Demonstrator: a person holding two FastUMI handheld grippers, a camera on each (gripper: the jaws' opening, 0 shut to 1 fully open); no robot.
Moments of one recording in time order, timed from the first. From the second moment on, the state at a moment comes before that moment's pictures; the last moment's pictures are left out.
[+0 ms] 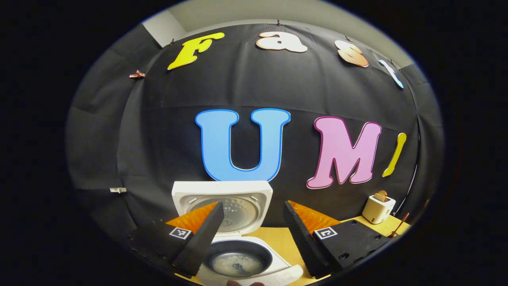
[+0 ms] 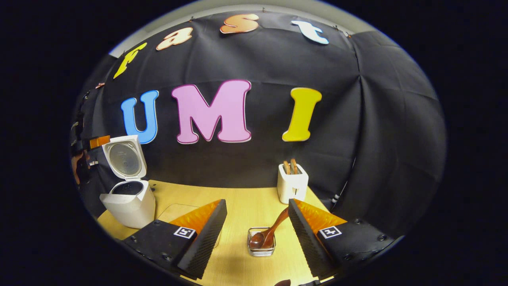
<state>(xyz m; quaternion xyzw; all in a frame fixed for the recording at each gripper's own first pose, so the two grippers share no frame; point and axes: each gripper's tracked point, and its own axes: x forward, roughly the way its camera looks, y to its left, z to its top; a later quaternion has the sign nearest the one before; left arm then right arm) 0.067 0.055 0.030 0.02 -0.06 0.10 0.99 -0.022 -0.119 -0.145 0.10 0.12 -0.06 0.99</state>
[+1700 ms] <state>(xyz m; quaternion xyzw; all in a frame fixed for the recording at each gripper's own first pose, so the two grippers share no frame) 0.006 0.023 -0.003 0.03 0.01 0.19 0.98 0.113 -0.144 -0.337 0.35 0.25 -0.06 0.90</state>
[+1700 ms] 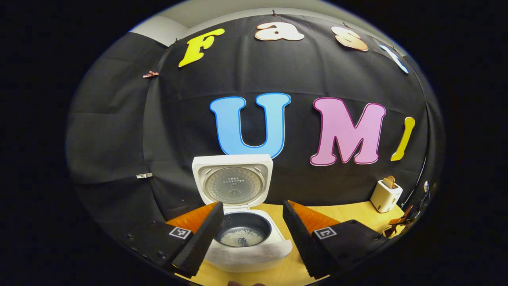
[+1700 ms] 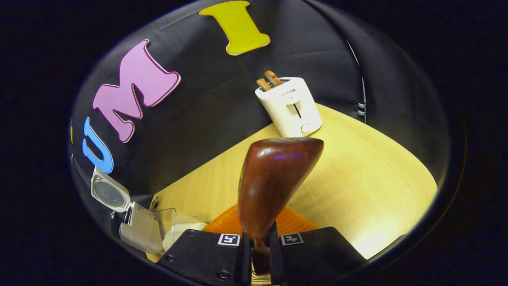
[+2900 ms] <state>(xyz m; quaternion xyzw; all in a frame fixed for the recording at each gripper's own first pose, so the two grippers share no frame) -0.026 0.106 -0.014 -0.01 -0.01 0.15 0.99 0.149 0.049 -0.217 0.17 0.22 0.08 0.96</state>
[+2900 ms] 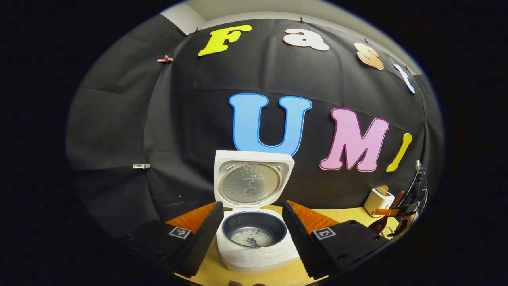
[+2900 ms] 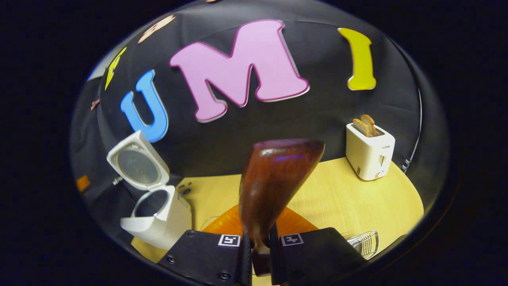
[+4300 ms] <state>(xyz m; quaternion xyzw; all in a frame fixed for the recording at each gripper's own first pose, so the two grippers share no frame) -0.030 0.146 -0.026 -0.03 0.00 0.17 0.98 0.155 0.168 -0.323 0.25 0.38 0.06 0.89</state>
